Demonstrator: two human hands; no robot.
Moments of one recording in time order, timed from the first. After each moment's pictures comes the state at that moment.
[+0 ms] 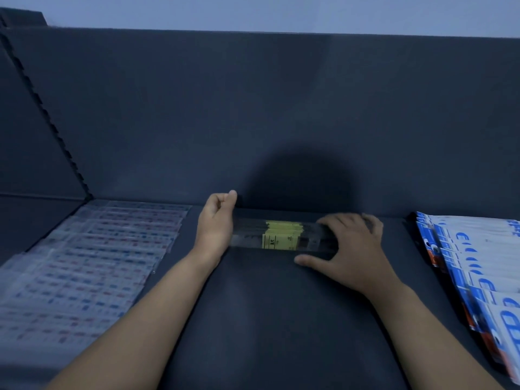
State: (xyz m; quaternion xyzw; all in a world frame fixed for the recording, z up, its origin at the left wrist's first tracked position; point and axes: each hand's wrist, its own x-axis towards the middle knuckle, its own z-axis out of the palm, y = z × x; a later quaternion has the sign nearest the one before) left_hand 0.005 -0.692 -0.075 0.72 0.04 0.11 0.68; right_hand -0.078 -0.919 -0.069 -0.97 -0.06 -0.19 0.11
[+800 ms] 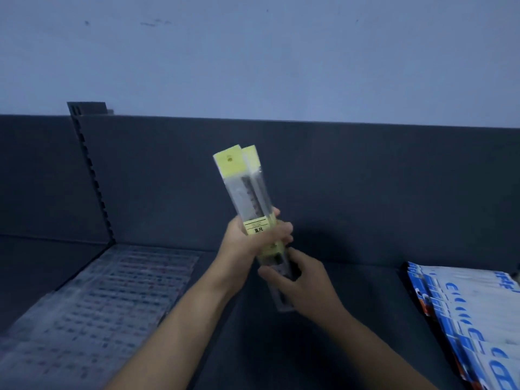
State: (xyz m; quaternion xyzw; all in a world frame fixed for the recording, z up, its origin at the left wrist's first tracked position) left_hand -0.046 -0.709 0.013 0.57 -0.23 0.00 0.79; right_hand -0.077 -0.848 -0.031 -0.81 -0.17 -0.13 0.55
